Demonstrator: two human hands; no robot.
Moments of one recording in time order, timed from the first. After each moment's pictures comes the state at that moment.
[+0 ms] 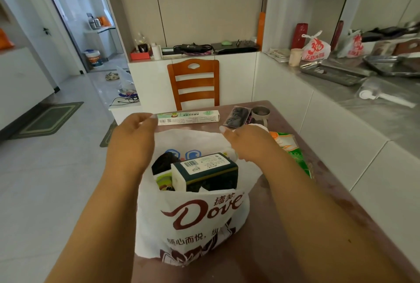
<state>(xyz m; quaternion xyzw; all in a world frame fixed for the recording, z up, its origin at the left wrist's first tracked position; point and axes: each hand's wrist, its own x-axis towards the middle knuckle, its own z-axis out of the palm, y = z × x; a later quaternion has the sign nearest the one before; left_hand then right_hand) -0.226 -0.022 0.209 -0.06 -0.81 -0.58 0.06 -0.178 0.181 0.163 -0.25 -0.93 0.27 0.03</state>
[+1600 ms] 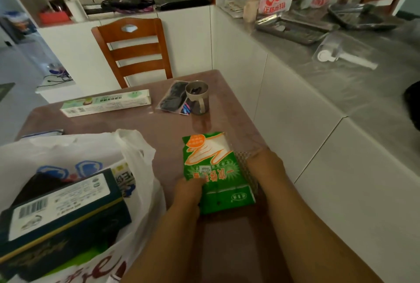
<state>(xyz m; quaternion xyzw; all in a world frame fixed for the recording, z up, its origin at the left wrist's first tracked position) -0.192 0.269 -0.025 0.15 -0.70 -0.60 -0.35 -0.127 0.440 -0.043 -0.51 -0.78 0.35 0.02</state>
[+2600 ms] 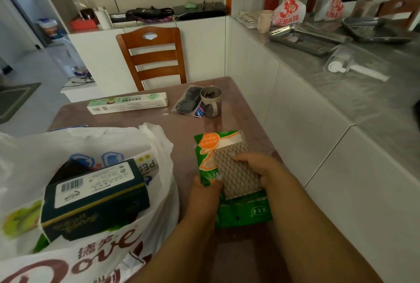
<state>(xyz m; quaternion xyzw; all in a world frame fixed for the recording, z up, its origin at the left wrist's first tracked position) -0.151 0.248 0.000 0.06 -0.67 -0.67 -0.31 -0.131 0.398 0.016 -0.43 -0.58 0.69 -0.07</state>
